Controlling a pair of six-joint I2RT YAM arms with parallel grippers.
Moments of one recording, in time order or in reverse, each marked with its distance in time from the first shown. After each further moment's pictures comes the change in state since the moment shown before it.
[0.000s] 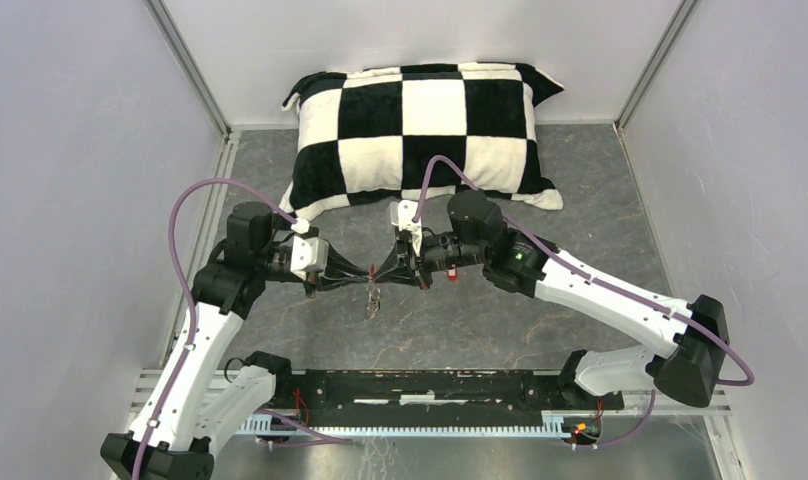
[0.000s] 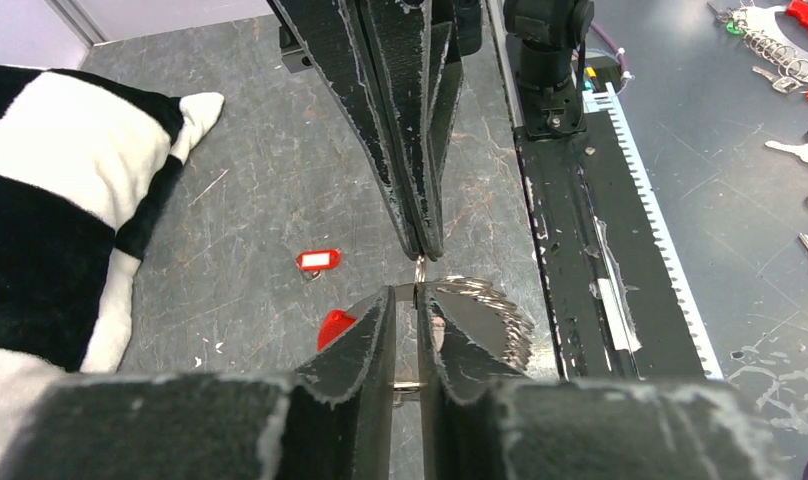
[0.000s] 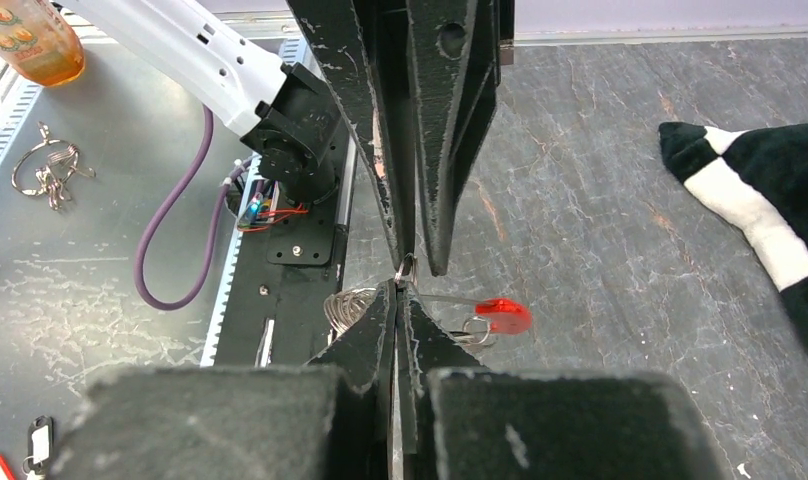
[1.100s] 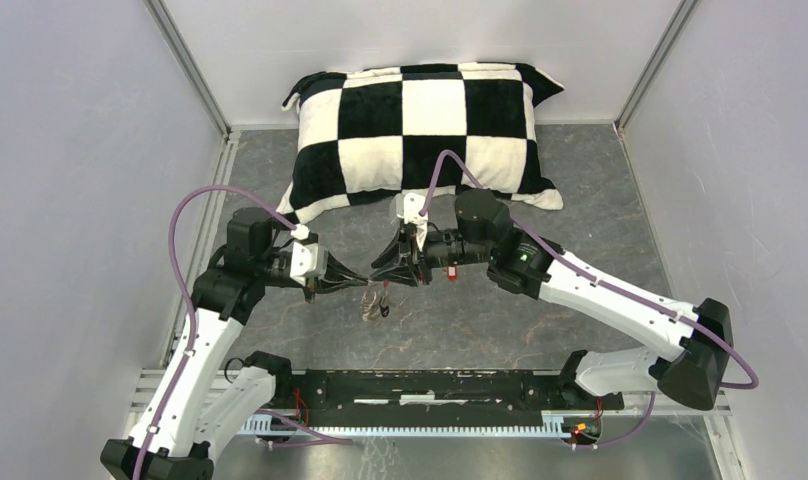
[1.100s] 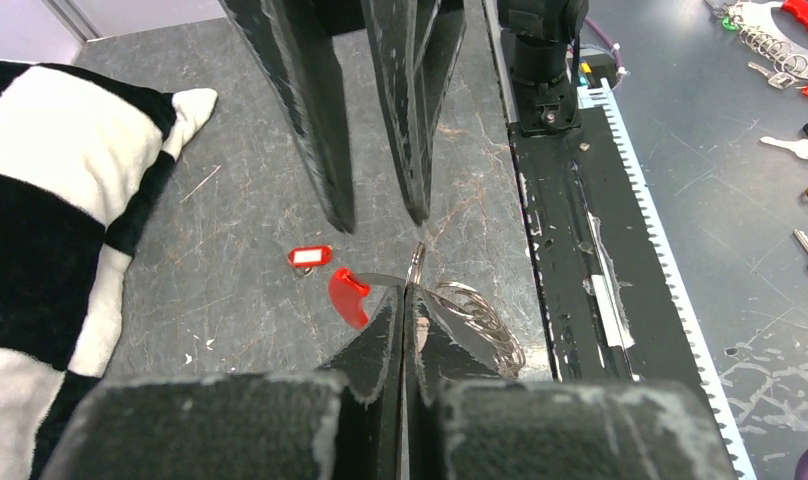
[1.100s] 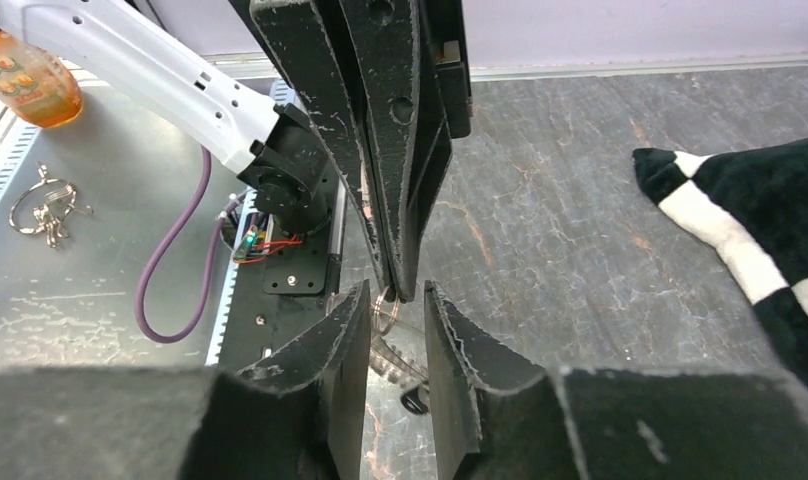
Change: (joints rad) left arm -0.003 -0.028 -0.027 -0.004 -0.001 0.002; right arm 0.000 -0.011 0.000 0.063 0.021 0.053
